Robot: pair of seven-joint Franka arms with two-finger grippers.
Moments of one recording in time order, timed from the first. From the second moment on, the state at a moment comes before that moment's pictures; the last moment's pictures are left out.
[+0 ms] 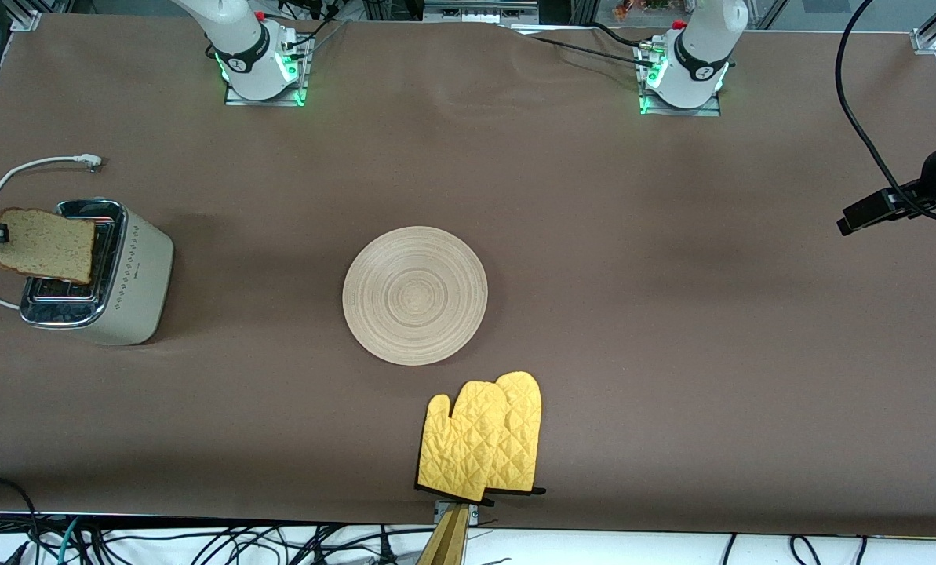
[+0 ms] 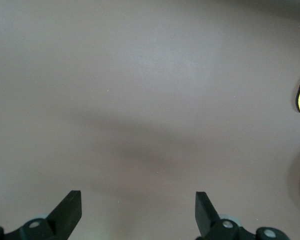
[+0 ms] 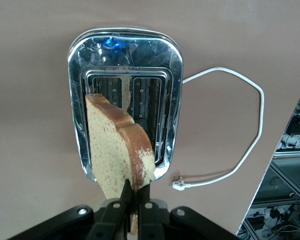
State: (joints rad) left arm 0.10 0.15 -0.08 -1.41 0.01 1.48 -0.27; right arm 0.19 0.45 -0.53 -1.33 -0.06 1.46 -0.34
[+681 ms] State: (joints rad) left arm 0.10 0.15 -0.08 -1.41 0.01 1.48 -0.27; right arm 0.18 0.53 -0.54 -1.33 -0.06 1.52 -0.31
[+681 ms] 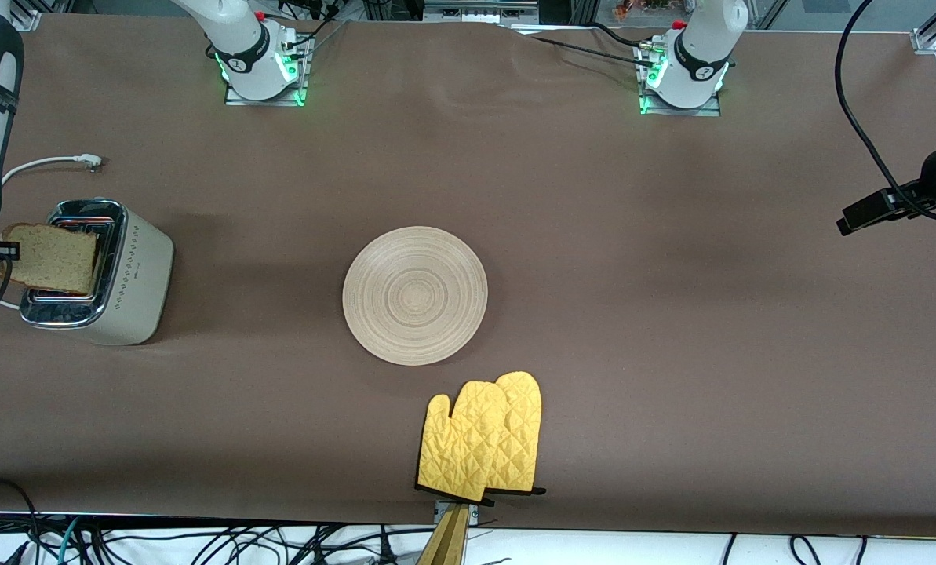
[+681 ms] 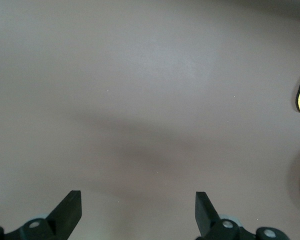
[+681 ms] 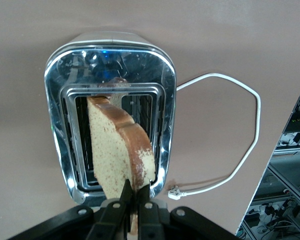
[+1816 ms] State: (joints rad) left arm 0.10 0.15 -0.08 -1.41 0.01 1.48 -0.27; right arm 0.22 0.58 -0.53 -1.33 0.05 1.53 -0.16
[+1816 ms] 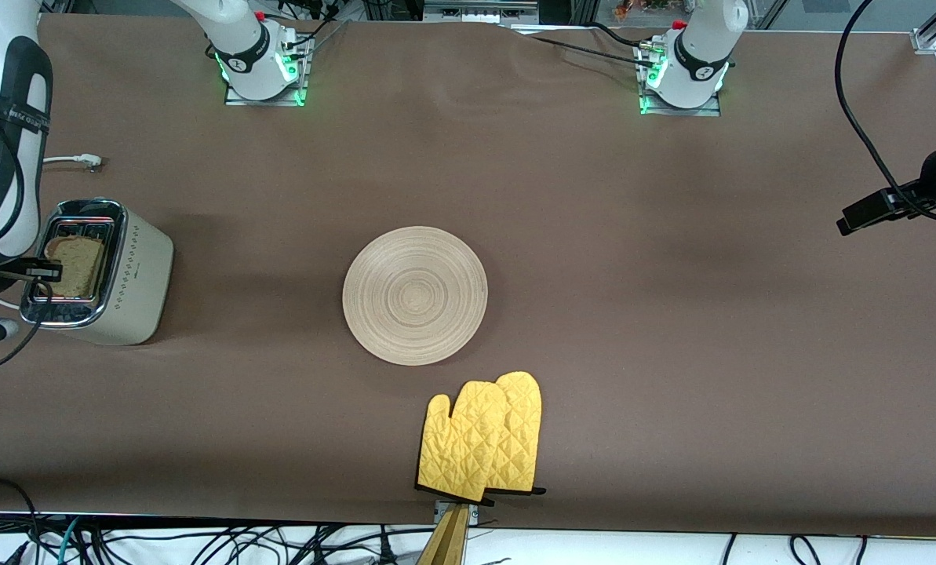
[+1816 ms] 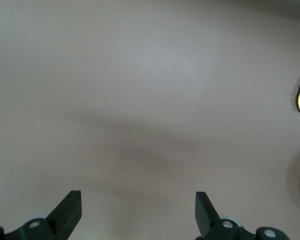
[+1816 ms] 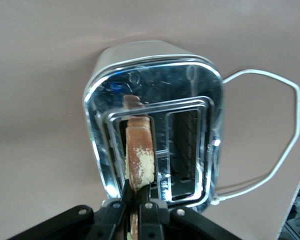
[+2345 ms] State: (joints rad) left arm 0.10 0.15 -0.08 -1.41 0.01 1.48 -0.27; right arm 0.22 0.60 -0.53 -1.33 0.07 1.53 -0.16
